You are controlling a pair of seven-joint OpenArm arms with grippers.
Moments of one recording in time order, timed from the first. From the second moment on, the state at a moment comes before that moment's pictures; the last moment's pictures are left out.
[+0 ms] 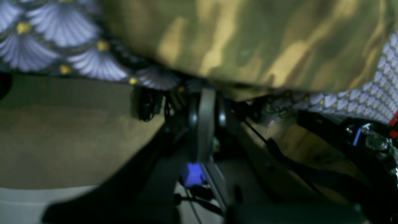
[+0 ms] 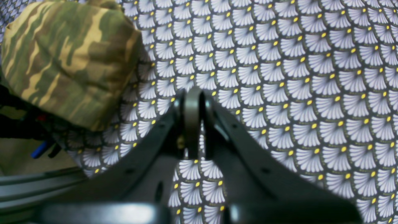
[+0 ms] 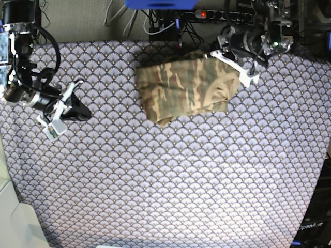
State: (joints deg) left arm 23.9 -11.2 -2.4 115.8 -33.8 19.5 76.7; right arm -8.4 27.7 8.9 100.4 43.6 39.5 -51.2
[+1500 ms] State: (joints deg) left arm 7.5 -7.4 -2.2 95.0 -29.6 19.3 84.1; right arm -1.6 27.7 -4.6 99.9 43.8 39.5 -50.7
